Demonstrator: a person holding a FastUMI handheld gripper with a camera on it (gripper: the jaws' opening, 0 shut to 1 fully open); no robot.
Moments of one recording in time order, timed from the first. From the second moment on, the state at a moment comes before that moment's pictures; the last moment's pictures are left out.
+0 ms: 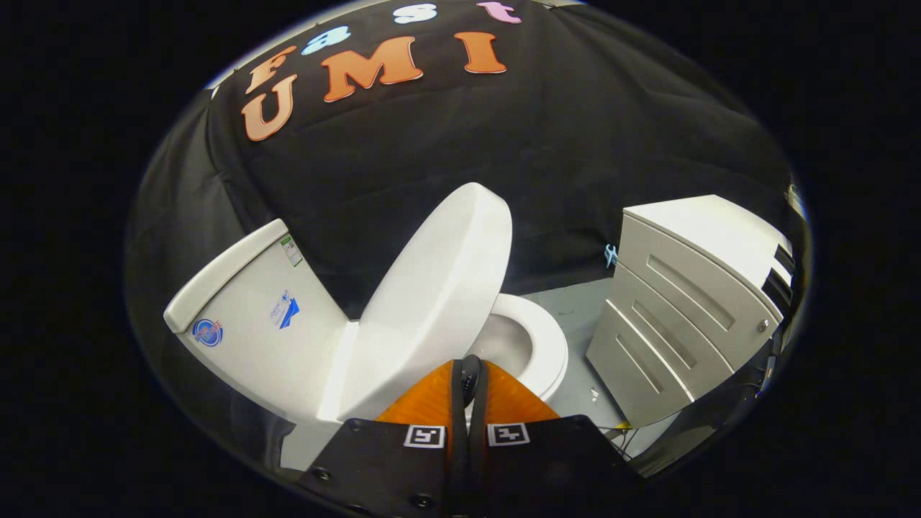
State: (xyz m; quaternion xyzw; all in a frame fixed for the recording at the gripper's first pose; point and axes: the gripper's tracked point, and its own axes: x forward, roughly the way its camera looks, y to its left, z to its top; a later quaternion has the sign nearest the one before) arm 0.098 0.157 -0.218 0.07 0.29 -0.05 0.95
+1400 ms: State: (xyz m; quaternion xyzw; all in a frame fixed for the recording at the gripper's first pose) arm 0.101 0.282 -0.137 -0.09 0.22 -0.04 0.97
